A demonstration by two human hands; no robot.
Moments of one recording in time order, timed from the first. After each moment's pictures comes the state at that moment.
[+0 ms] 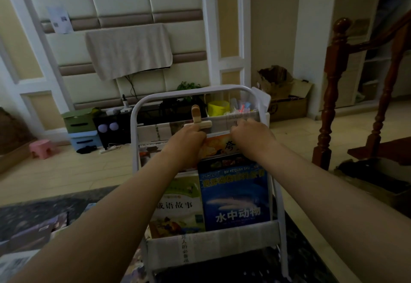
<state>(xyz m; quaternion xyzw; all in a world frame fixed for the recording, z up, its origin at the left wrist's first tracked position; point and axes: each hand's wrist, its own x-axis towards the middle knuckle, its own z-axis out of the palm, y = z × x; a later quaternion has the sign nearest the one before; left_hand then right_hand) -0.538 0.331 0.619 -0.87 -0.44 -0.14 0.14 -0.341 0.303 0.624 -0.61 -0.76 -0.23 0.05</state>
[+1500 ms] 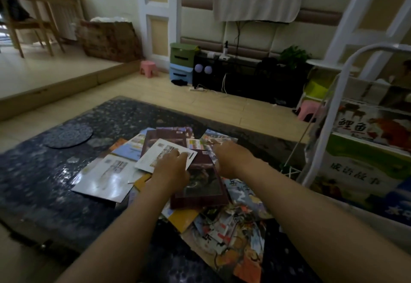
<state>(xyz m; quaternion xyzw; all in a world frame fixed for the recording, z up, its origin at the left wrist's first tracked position) -0.955 0.183 0.405 -0.61 -0.78 -0.12 -0.07 -0.792 0.257 0.480 -0.41 -0.91 0.00 -0.10</state>
